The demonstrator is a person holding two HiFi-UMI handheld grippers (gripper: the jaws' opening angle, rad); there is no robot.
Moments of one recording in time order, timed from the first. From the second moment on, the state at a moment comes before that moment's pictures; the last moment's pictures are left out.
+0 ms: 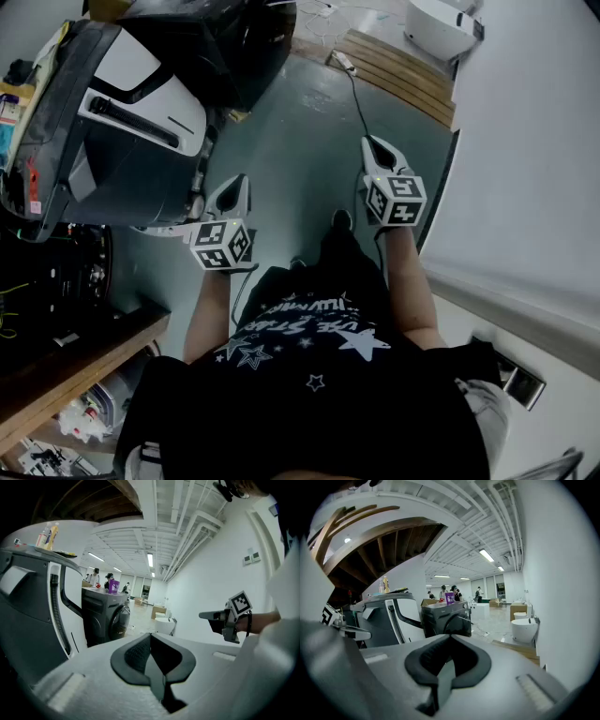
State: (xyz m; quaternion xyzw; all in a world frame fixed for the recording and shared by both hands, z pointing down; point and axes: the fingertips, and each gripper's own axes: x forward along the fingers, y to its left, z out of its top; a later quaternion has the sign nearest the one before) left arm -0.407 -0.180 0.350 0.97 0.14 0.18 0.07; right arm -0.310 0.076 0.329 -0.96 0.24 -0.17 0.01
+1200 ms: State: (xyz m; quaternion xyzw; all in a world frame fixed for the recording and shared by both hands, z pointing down) left arm -0.432 -0.167 0.353 0.97 0.16 0.18 0.05; right arm -0.355 0.079 0.353 -0.94 0.26 -0.20 0.05
